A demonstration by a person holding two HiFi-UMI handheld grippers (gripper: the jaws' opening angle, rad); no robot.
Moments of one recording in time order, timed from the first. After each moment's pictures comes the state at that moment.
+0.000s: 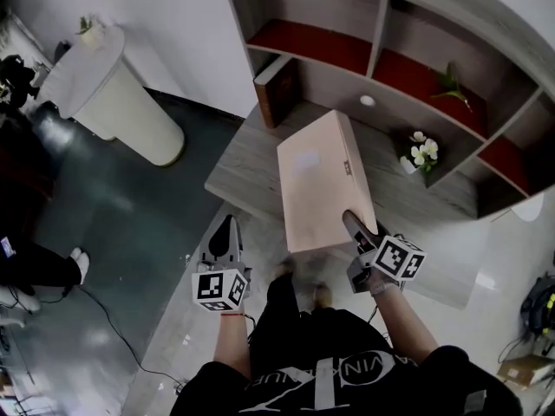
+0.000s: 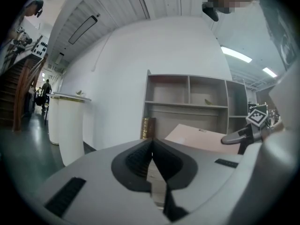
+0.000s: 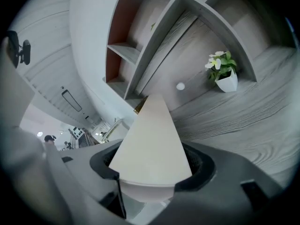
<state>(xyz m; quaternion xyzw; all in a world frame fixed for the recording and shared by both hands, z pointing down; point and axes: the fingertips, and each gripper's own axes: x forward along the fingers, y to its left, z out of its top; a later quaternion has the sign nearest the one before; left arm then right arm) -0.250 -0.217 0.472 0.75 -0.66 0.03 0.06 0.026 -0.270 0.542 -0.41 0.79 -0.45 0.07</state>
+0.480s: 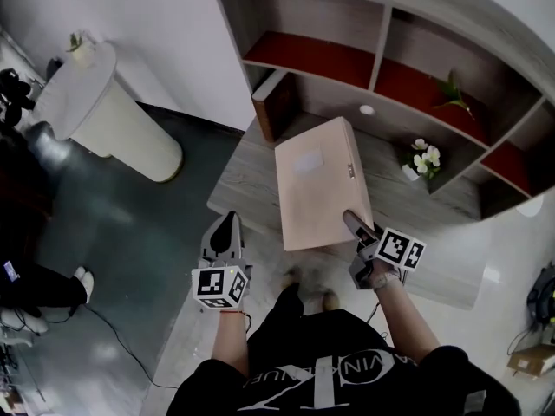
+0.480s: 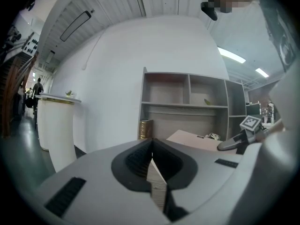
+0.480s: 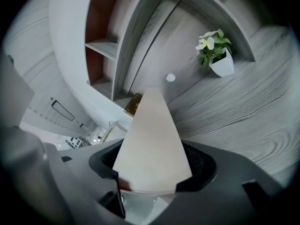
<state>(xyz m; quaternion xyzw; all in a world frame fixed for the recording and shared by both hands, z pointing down) -0.260 -0.273 0.457 0.78 -0.63 0.04 0.05 0.012 -0.308 0.561 -0.41 0.75 -0.51 0.08</state>
